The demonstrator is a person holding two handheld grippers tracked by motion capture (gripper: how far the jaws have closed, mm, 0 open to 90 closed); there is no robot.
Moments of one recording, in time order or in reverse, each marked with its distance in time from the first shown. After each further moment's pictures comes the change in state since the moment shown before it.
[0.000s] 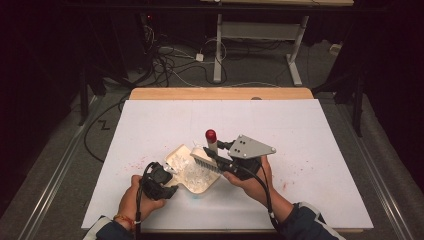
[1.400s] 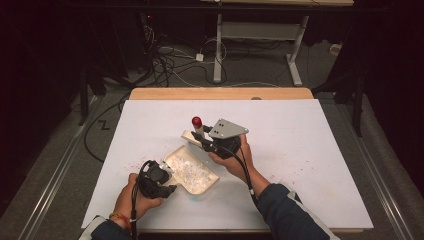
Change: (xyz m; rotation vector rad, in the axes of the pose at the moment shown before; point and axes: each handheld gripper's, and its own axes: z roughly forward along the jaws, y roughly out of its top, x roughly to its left) left arm 0.009 -0.001 -0.006 -0.002 -0.045 -0.001; right arm -0.027 -0.012 0.074 0.020 -0.007 -0.042
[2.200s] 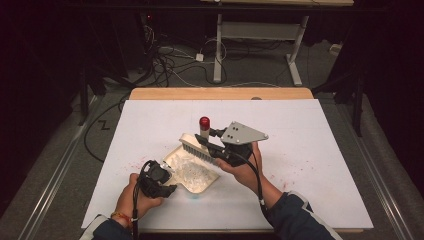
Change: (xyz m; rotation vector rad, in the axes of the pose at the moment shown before) left arm 0.001 0.000 0.005 -0.001 0.004 -0.012; right arm 0.012 0.027 -0.051 -0.089 0.025 0.049
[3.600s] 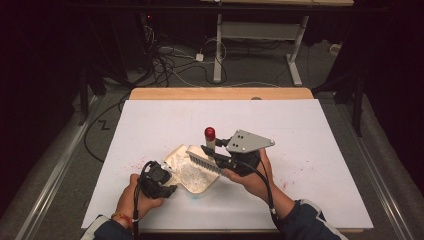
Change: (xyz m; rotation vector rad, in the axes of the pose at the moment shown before) left arm -0.002 0.000 0.001 0.005 0.010 0.006; right arm 0.010 0.000 -0.023 0.092 0.033 -0.005
